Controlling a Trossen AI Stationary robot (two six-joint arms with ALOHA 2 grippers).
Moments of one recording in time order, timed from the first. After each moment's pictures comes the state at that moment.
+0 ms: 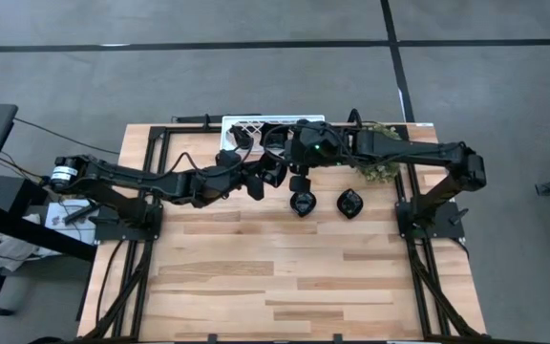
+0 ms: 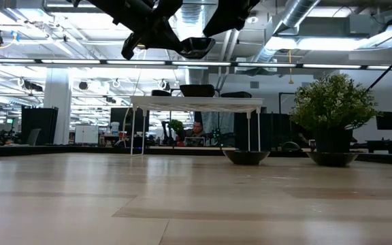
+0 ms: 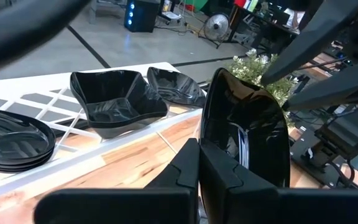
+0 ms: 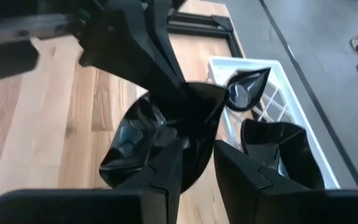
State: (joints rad) left arm -0.06 1.50 0.87 0.17 -0.71 -0.51; right arm -0.16 1.51 1.49 -0.58 0.14 -0.20
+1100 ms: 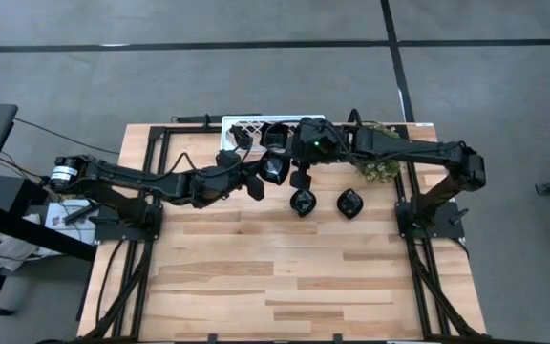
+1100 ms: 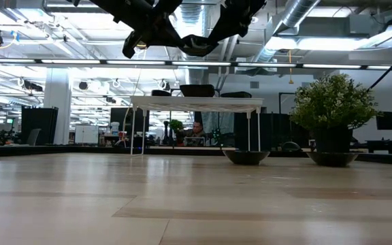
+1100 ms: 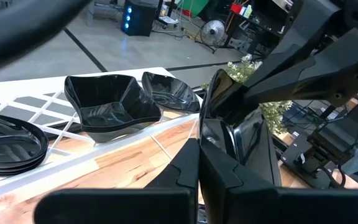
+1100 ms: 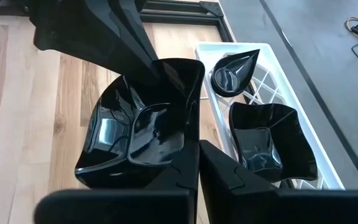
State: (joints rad) left arm -0.07 1.50 0.87 0.20 -0.71 -0.51; right arm -0.18 1.51 1.47 -0.59 0.14 -0.16
